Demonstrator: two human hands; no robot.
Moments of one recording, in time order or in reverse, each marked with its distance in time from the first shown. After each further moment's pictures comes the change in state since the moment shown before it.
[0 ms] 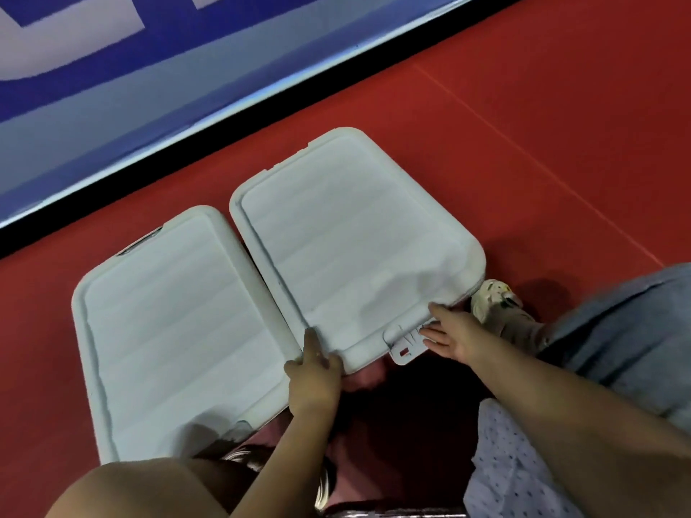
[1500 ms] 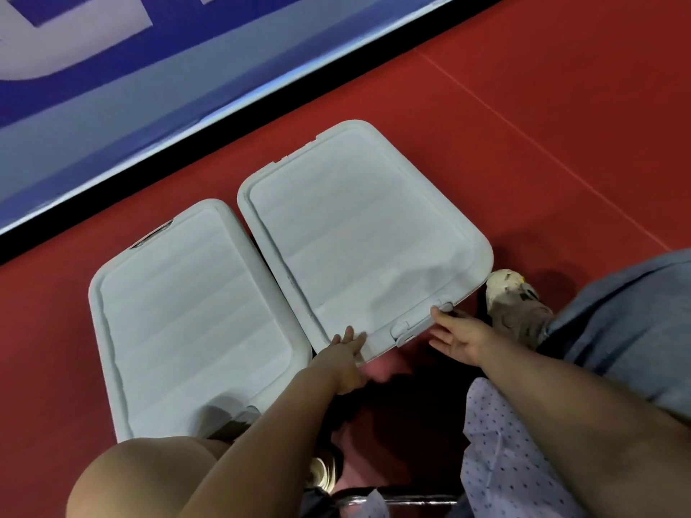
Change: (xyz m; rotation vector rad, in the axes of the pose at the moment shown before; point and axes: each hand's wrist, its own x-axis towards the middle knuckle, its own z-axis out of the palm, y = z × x) left_hand 0.007 0.021 -0.011 0.699 -0.586 0.415; right_hand 0.008 0.022 -0.018 0.164 -0.155 0.031
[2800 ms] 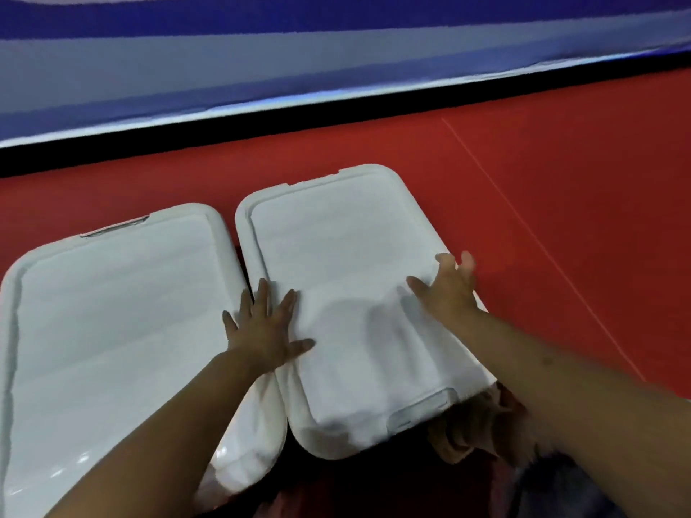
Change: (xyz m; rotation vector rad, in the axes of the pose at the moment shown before) left_hand 0.075 -0.103 -0.099 -0.003 0.522 -0.185; right_hand 0.022 -0.135 0.133 -1.302 0.485 -0.789
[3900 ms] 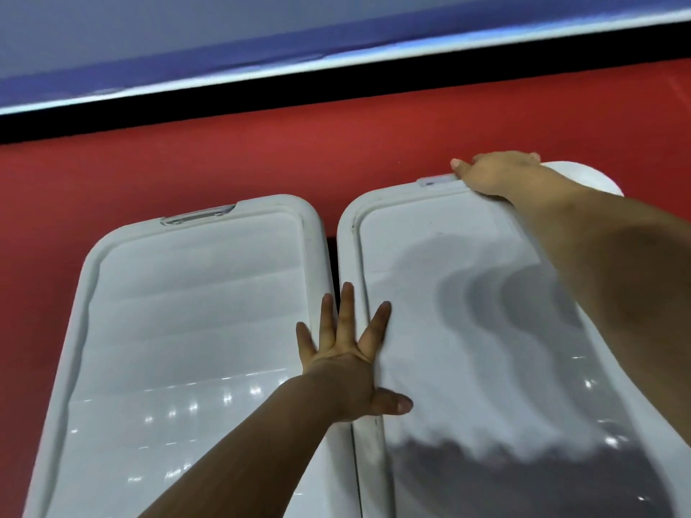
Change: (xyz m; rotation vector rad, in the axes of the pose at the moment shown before) left_hand 0.085 -0.031 -0.025 -0.111 -0.375 -0.047; right_hand 0.280 -0.213 0.135 -0.698 -0.268 -0.348
